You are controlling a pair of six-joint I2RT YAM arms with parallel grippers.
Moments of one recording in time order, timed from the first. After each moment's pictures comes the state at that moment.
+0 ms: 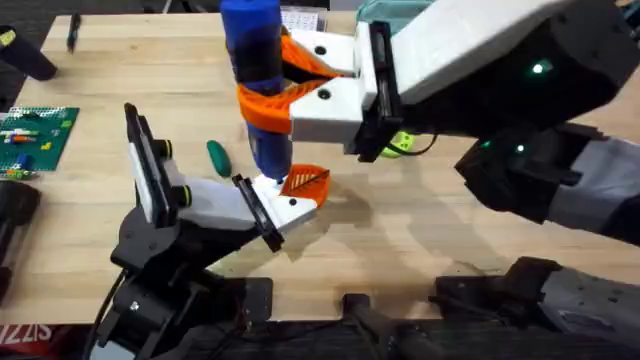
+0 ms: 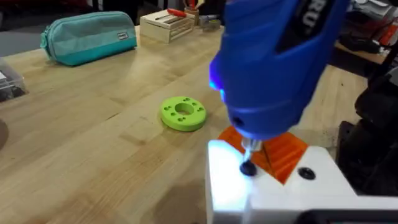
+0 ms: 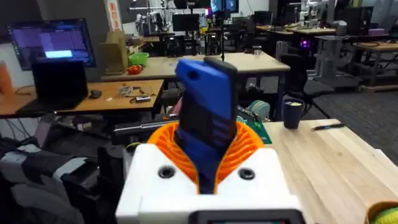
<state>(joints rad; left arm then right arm) -0.39 0.01 0.02 -0.07 0.63 -0.14 0.75 1.23 0.71 0.81 -0.76 0.21</state>
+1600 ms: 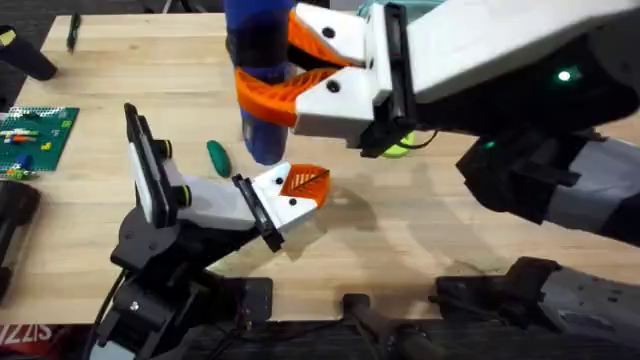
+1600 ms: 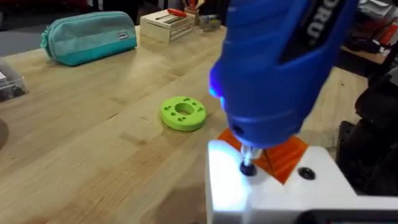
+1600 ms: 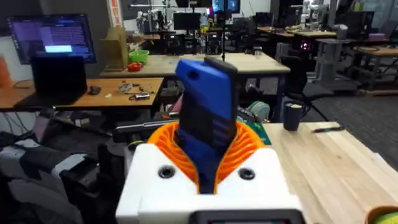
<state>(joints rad) -0.39 0.01 0.02 -0.07 0.63 -0.14 0.75 1.23 0.70 0.94 -0.76 0.17</state>
